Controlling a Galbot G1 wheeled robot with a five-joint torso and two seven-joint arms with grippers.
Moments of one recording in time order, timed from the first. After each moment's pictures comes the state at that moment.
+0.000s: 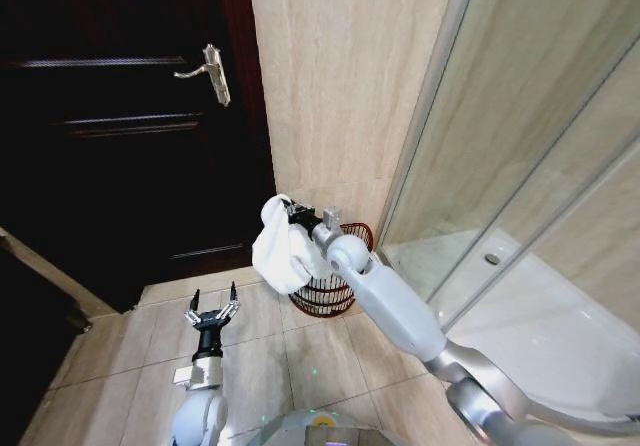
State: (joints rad) left arm 1.65 -1.52 -0.66 -1.88 -0.27 -0.47 -0.01; right arm -0.46 1.35 -0.20 1.66 0.73 -0.33 0.18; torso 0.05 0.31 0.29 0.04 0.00
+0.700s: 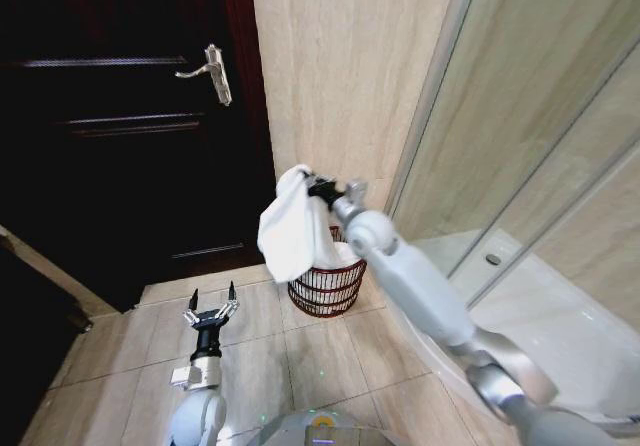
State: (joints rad) left arm 1.64 -1.52 -0.65 -1.88 -0.29 -0.47 -0.01; right arm -0.35 1.16 -0.09 1.83 0.78 -0.41 0.28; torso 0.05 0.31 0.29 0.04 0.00
